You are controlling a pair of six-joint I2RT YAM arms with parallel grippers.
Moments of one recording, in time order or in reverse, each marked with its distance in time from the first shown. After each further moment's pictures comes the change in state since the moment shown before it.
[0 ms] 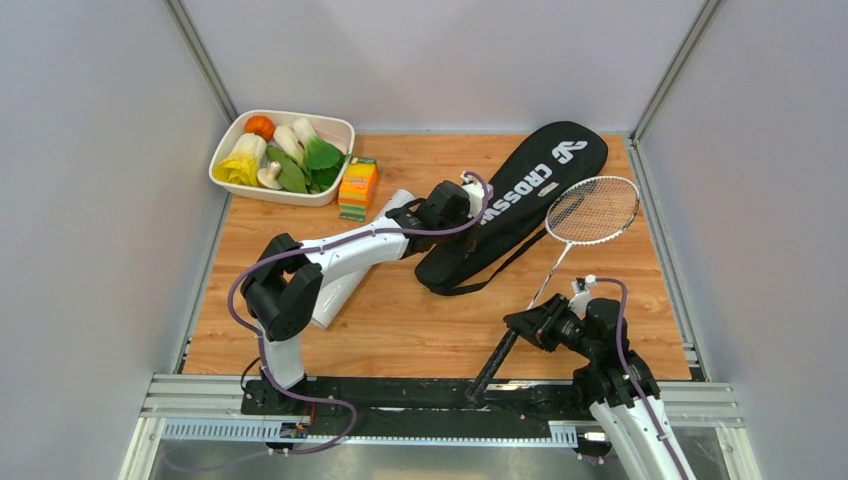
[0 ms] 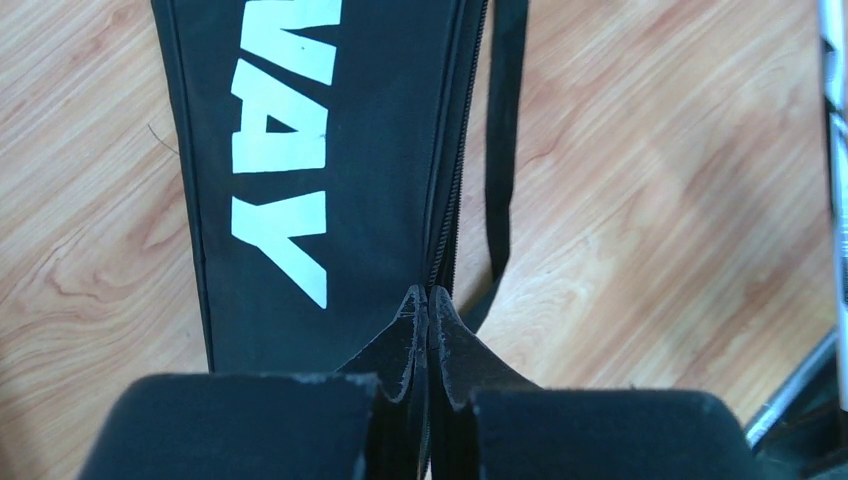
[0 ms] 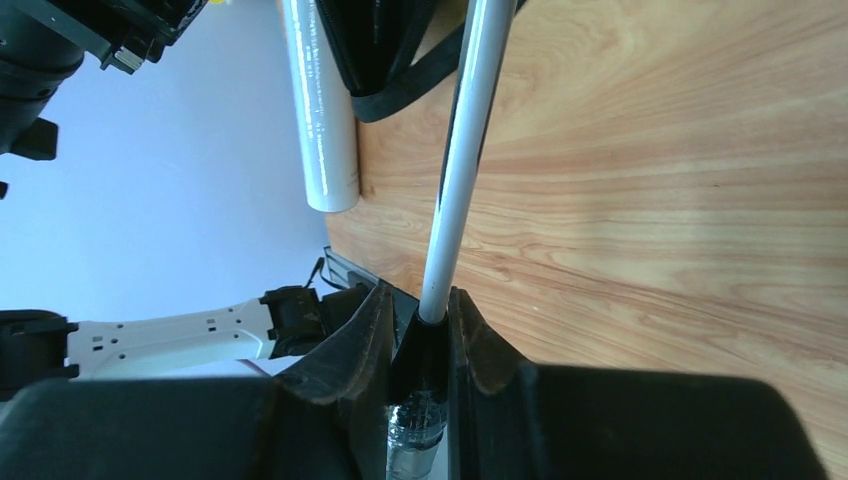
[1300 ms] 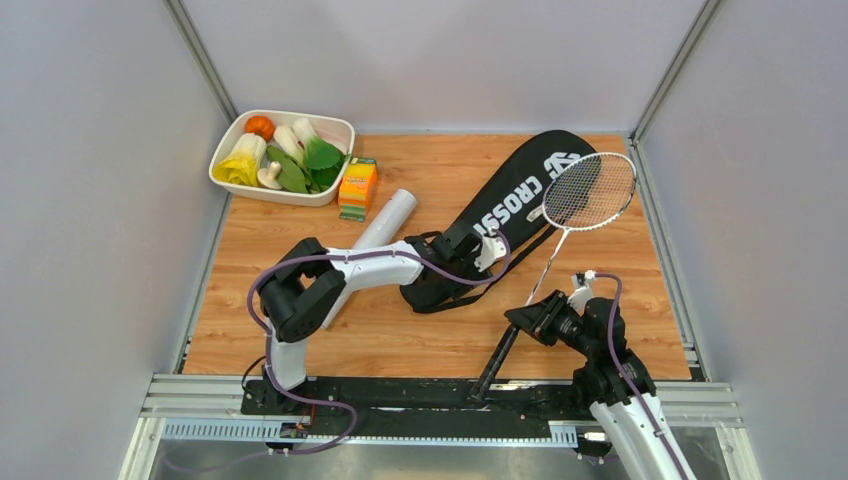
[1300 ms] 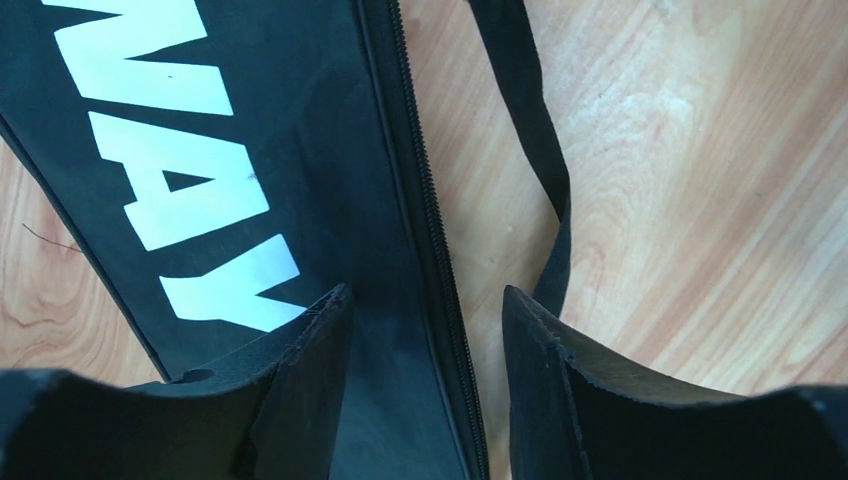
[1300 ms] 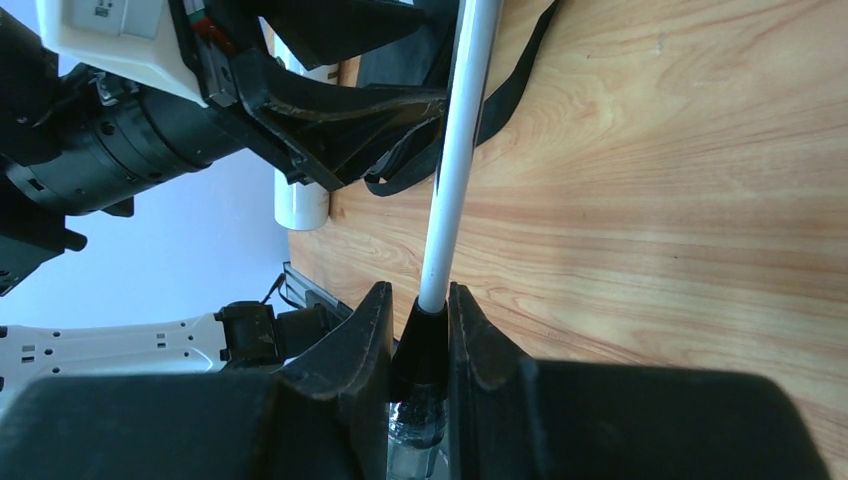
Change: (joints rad) left arm -0.100 0.044 -0.126 -0.027 -0.038 0.396; right arm 0.000 0.025 -0.040 0.128 0.041 -0.106
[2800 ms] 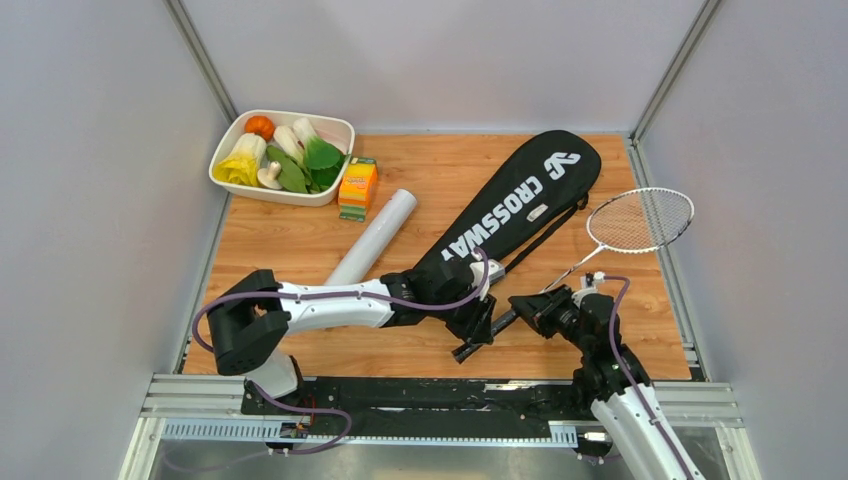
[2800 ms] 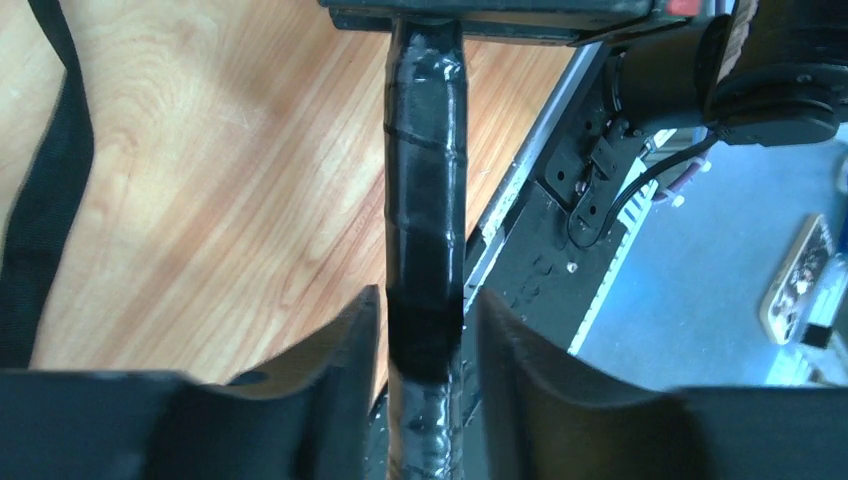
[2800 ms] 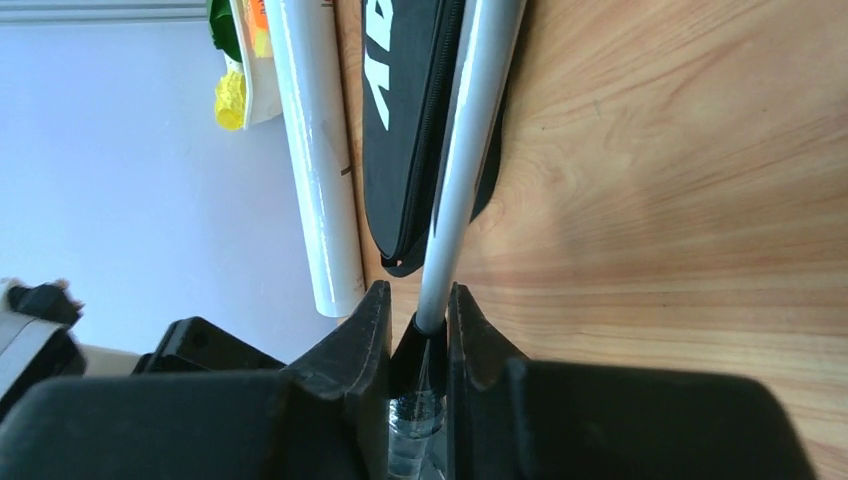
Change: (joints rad) left arm -0.209 -0.288 -0.277 0.205 0.225 -0.699; right arm -0.002 0.111 -0.037 0.146 0.150 0.210
